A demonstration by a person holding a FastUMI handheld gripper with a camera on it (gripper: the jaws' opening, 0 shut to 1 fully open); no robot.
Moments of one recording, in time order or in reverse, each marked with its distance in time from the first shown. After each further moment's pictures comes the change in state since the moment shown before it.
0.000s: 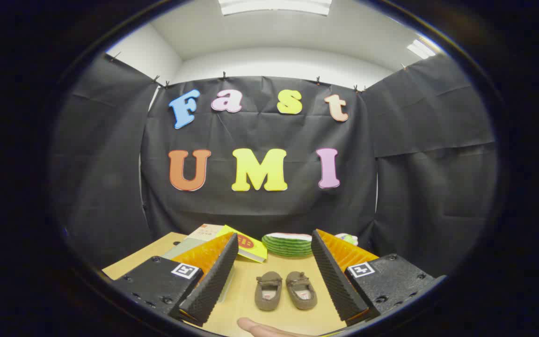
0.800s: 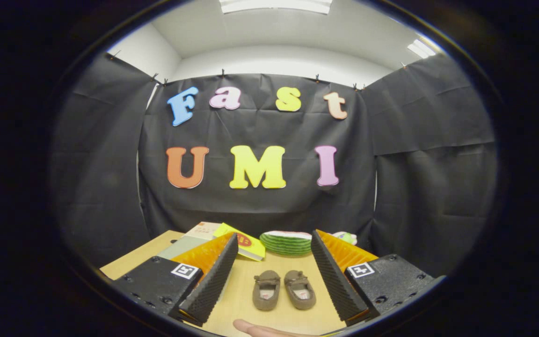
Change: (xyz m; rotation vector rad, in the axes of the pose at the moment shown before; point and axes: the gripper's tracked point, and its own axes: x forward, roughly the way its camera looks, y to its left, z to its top) arm 0.013 0.003 -0.013 0.007 0.024 0.014
